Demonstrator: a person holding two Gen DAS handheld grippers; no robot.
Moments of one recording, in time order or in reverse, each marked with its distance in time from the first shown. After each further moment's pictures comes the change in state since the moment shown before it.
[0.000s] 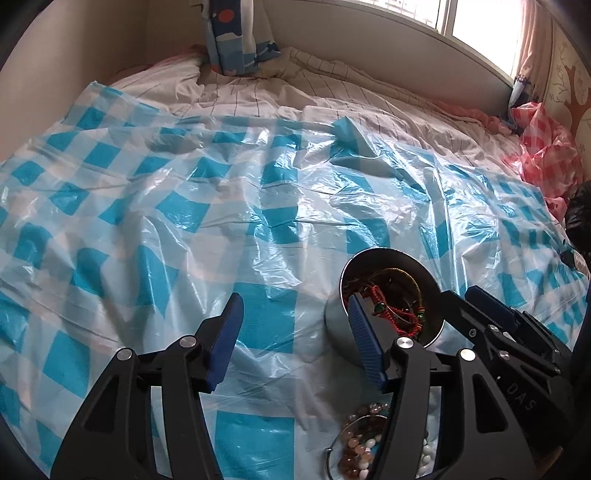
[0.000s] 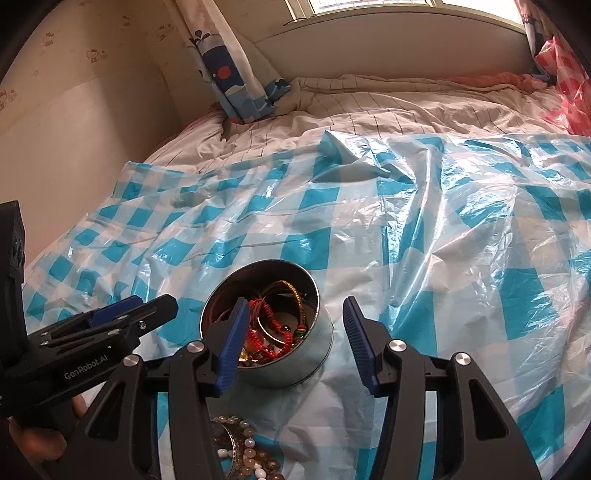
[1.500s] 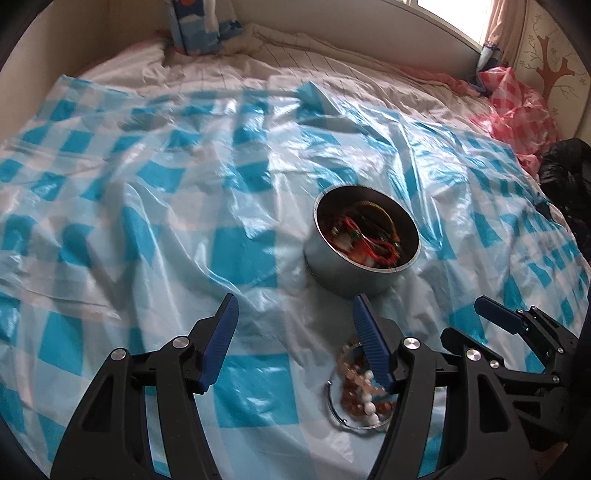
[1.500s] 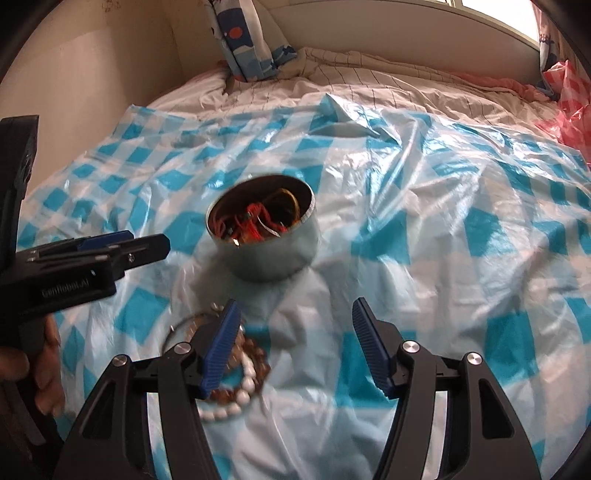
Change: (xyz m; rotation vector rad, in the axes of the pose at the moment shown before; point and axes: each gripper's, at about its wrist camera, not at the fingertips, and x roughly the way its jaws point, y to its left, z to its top) left arm -0.014 0.002 -0.033 0.102 0.118 -0.115; right arm -0.042 0.009 -0.058 -0.104 0.140 -0.107
